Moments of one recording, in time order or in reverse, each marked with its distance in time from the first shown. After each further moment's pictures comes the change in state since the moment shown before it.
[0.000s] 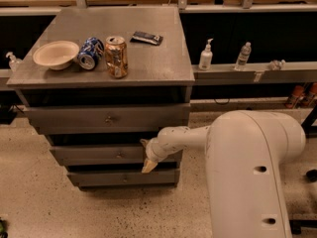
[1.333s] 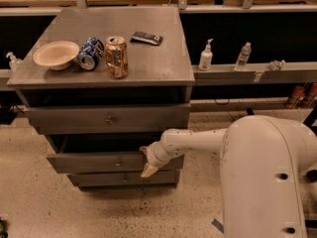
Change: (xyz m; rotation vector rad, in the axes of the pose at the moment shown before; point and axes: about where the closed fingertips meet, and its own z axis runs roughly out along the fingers) arm -0.010 0.025 -0.011 -0.061 -0.056 0.022
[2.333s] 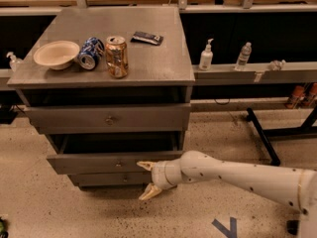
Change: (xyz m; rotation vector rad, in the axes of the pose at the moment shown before) arm -0.045 0.081 -0.049 0.074 -0.272 -0.004
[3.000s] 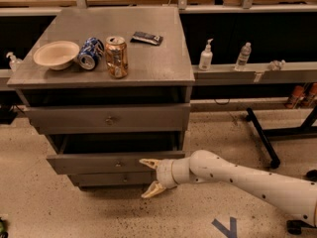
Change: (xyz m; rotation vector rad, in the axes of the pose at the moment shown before) arm -0.015 -0.004 -0.031 0.052 -0.073 -0.026
